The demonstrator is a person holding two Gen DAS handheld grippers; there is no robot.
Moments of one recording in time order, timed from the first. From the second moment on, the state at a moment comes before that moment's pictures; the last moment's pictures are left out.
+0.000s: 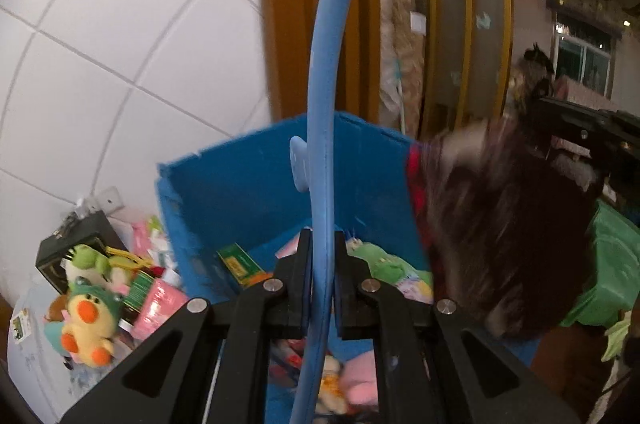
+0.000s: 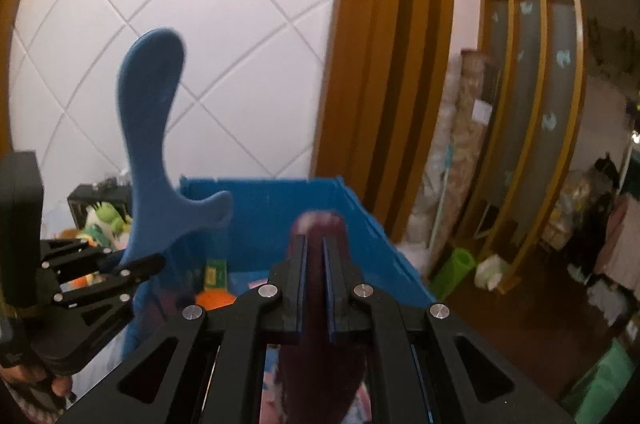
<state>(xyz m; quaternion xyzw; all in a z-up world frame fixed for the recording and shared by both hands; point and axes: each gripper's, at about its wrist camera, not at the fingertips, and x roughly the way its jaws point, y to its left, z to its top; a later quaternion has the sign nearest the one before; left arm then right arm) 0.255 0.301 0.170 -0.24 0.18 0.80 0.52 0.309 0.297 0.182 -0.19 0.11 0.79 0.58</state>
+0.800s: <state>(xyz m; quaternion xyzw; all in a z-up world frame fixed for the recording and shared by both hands) 0.282 0.319 0.130 -0.26 0.24 0.79 0.49 0.369 0.333 0.088 -0.23 0.21 0.78 0.54</state>
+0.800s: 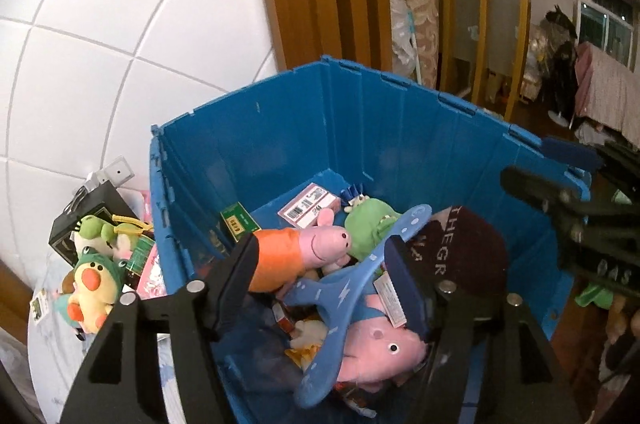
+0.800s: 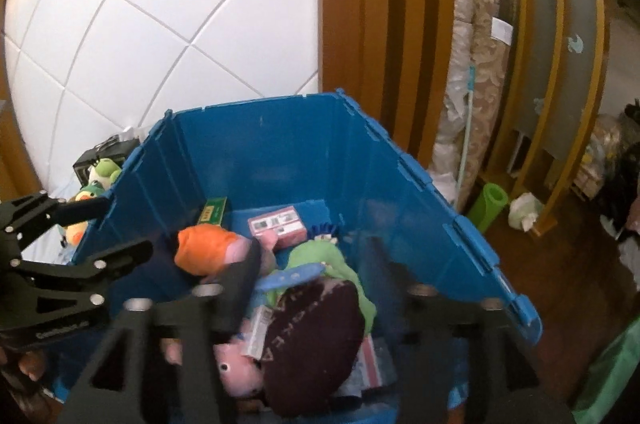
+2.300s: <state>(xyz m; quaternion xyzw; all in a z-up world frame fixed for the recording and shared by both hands) -0.043 -0.006 0.051 -0.36 0.12 0.88 0.30 0.027 0.237 0.090 -0.15 0.20 0.86 0.44</state>
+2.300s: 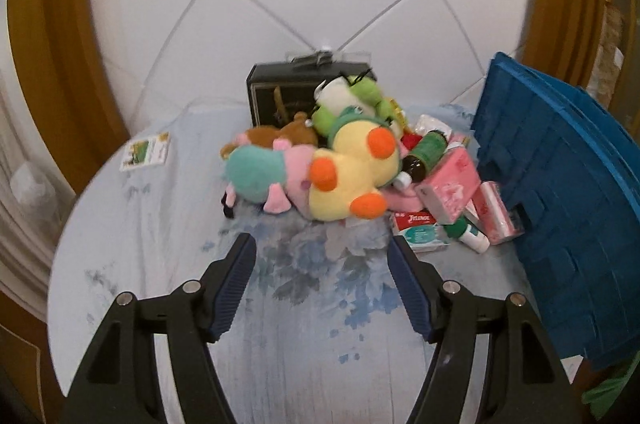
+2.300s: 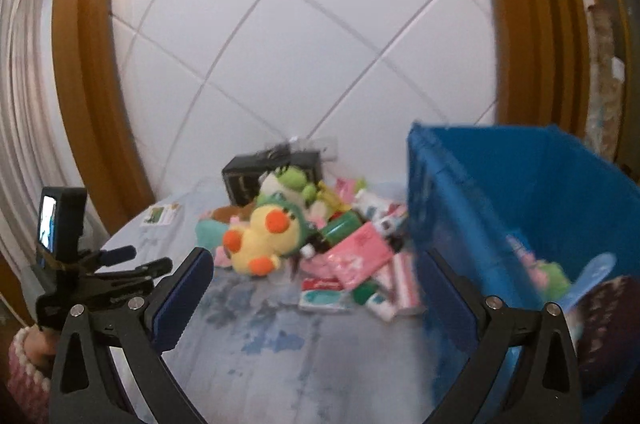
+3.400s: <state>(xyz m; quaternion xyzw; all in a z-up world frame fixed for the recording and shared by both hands) -0.186 0.117 -0.099 -0.41 0.21 0.82 0.34 -0.116 0.442 -0.065 -0.31 0.31 0.82 0.37</state>
